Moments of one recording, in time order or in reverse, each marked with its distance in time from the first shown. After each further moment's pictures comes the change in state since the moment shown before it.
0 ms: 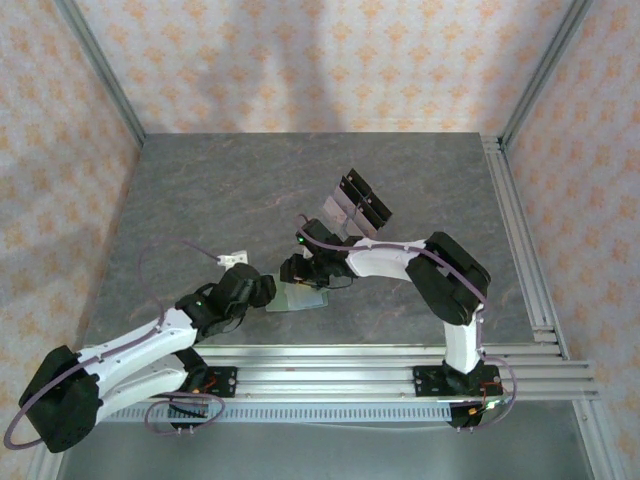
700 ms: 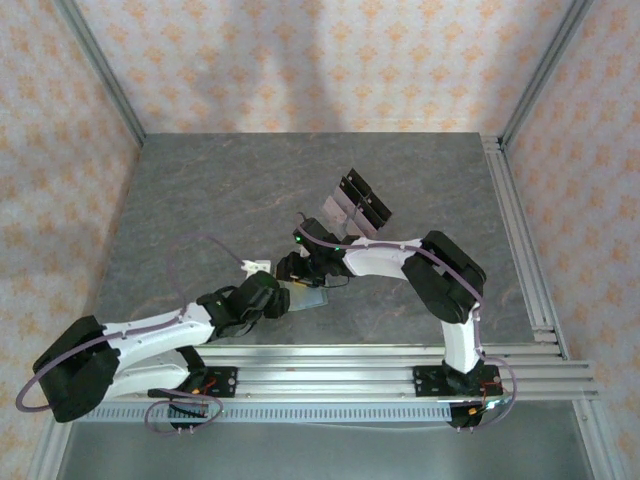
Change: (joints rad) left arm -0.143 0.176 0.020 0.064 -0.020 0.068; right arm 0.003 0.025 0.022 0.022 -0.012 0.039
